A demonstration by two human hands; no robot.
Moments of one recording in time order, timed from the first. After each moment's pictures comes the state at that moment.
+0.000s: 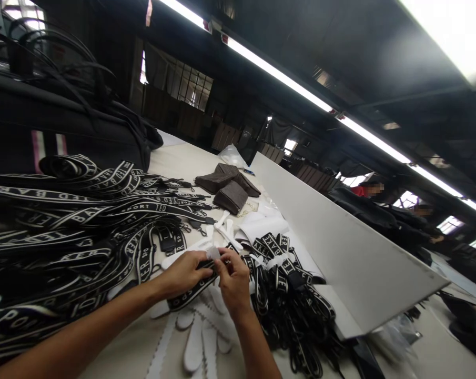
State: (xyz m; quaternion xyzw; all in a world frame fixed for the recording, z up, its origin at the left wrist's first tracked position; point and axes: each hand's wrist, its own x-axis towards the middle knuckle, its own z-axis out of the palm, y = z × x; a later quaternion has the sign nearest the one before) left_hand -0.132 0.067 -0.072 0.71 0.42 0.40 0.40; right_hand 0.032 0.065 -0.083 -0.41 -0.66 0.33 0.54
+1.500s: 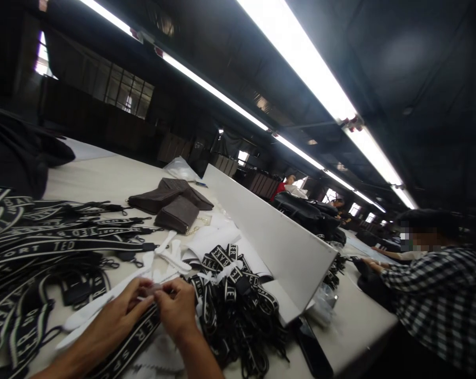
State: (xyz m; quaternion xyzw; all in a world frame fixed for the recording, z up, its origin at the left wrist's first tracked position) left_hand -0.114 0.077 -0.100 0.65 0.50 0.46 0.36; right_hand 0.026 0.084 -0.097 -0.51 -0.61 0.30 0.53
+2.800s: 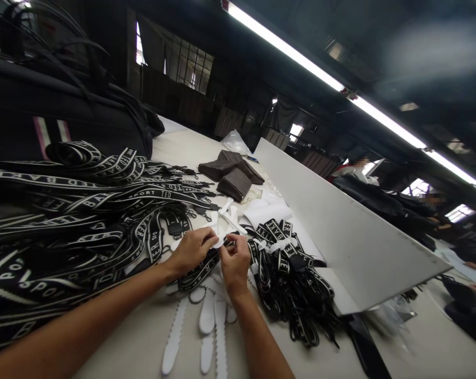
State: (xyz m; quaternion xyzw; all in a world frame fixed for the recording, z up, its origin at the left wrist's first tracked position) left_hand -0.125 0.068 -0.074 0.69 0.52 0.44 0.23; right_hand 0.022 0.067 -0.094 -0.48 -0.65 0.19 0.56
